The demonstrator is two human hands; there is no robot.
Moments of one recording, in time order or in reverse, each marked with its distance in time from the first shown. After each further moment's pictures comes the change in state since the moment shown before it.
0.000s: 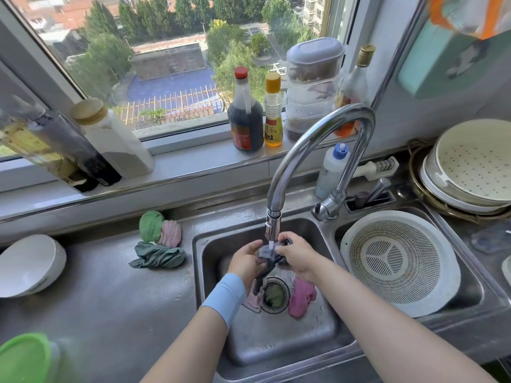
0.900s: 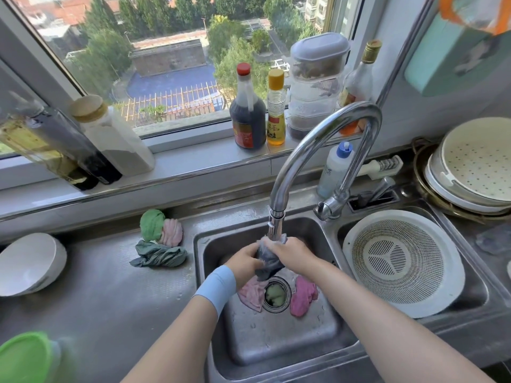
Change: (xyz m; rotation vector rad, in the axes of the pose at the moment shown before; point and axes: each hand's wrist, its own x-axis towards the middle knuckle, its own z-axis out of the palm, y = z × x) left_hand 0.009 0.012 -0.022 0.438 -0.304 0.048; right_hand 0.011 0.000 0.008 -0.461 0.114 -0.066
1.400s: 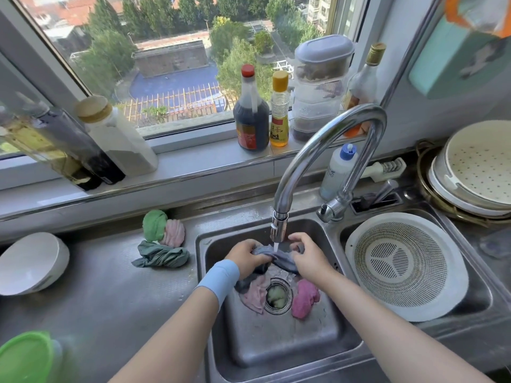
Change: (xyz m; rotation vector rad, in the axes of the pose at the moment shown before) left_hand 0.008 0.008 -0.016 0.518 0.180 0.027; right_hand -0.001 0.037 -0.015 -0.010 0.111 -0.074
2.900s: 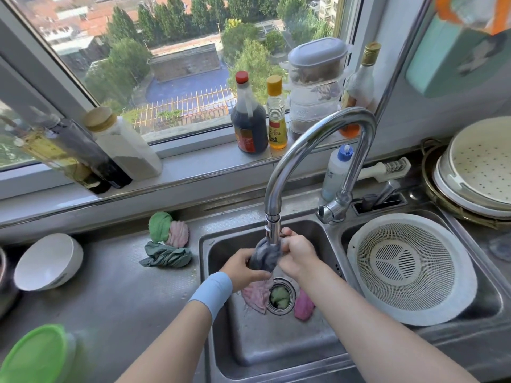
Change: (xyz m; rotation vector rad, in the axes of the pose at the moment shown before) left_hand -0.024 -0.005 0.005 0.020 -0.047 0.046; right_hand 0.001 -0.052 0.016 1.344 -0.152 0.331
